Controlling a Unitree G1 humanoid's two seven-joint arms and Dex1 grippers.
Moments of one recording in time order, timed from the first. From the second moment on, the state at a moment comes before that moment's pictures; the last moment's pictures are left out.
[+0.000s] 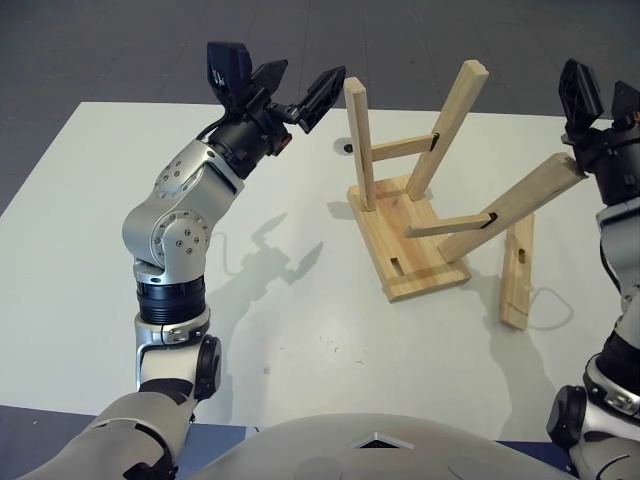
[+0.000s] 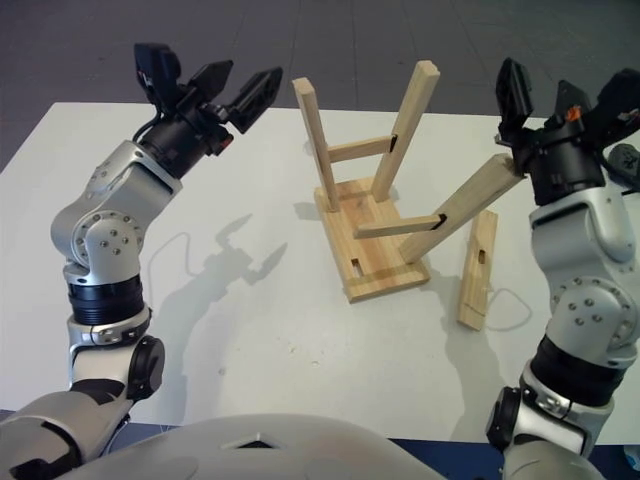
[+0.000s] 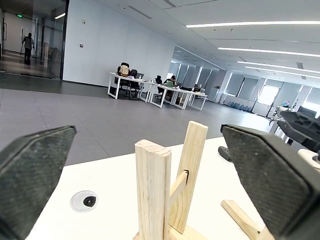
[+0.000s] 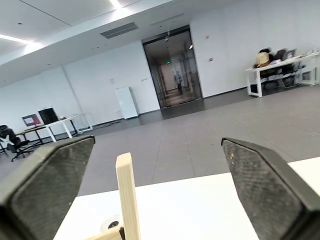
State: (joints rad) left arm -0.57 0.21 0.10 -0.24 -0.67 0.67 -0.27; right arm -0.31 -0.59 -0.47 -0.46 1.04 0.68 -0.18
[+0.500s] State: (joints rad) left arm -0.55 0.19 0.10 -0.25 -0.65 0.65 -0.27; right arm -0.31 -0.63 -0.45 -0.45 1.03 0.77 -0.13
